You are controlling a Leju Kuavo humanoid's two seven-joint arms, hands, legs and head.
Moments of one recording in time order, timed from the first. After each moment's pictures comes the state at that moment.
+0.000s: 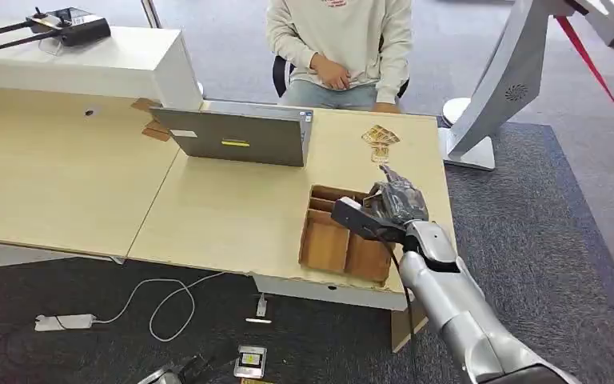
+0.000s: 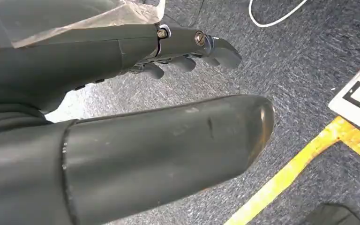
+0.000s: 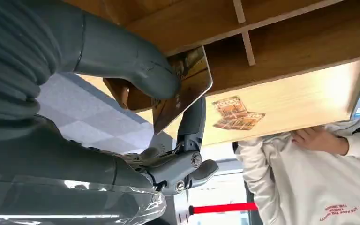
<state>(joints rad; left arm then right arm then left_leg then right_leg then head) -0.35 -0.03 -0.22 -0.22 -0.72 0.10 0.29 -0.78 0.09 0.54 -0.59 0.99 -0.09 -0.01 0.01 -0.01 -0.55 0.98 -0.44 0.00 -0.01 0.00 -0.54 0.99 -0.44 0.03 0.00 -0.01</state>
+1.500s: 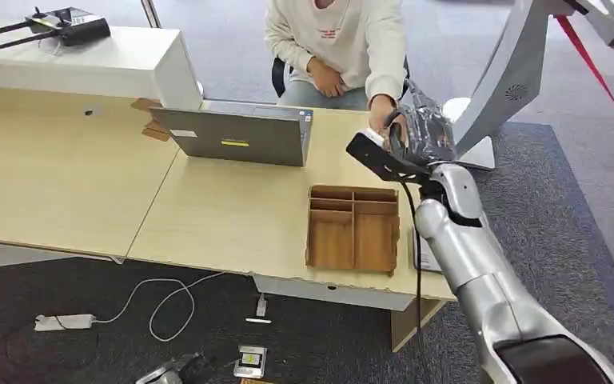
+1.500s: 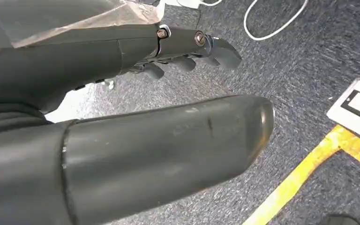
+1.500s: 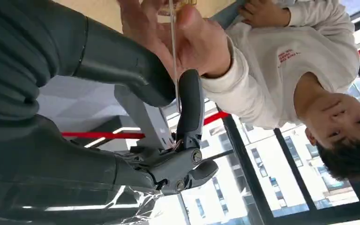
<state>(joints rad) -0.36 -0.03 -0.22 -0.22 -0.78 0.10 0.28 -0.94 0.09 0.50 -0.71 0.93 -0.21 -0.08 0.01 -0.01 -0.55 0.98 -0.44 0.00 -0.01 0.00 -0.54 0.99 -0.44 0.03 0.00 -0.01</state>
